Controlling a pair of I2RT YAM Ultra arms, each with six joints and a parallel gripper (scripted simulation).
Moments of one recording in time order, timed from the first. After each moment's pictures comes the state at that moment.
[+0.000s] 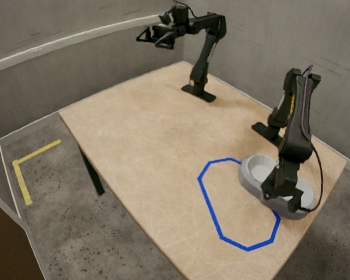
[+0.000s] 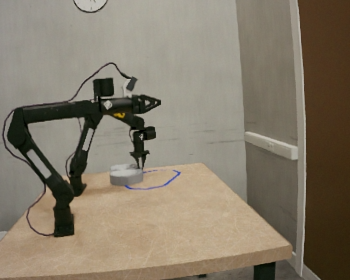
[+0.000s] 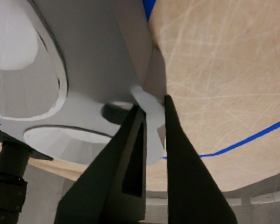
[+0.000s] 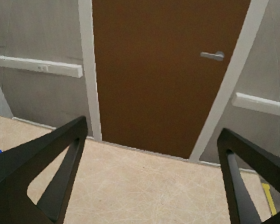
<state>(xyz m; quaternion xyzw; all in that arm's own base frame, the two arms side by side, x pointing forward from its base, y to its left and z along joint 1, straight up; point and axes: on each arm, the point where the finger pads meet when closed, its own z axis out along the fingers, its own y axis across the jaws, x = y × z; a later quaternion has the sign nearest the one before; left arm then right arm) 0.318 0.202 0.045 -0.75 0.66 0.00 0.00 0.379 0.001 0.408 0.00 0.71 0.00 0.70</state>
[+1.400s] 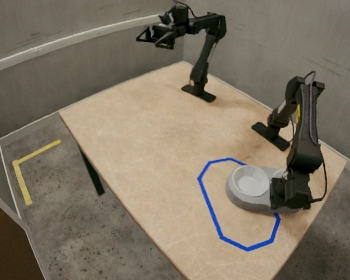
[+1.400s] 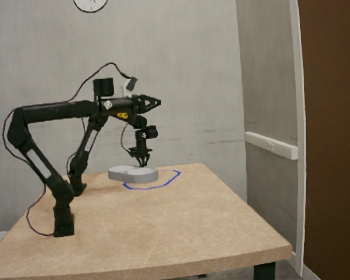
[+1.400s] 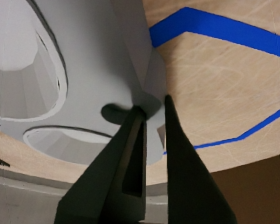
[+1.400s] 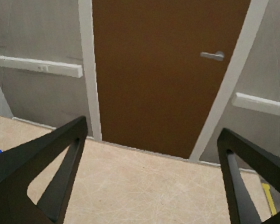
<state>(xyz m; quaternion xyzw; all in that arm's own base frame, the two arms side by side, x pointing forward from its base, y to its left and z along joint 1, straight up) 0.332 0.241 0.045 -0.92 0.38 0.00 0.00 0.379 0.001 0.408 0.00 0.71 0.00 0.70</state>
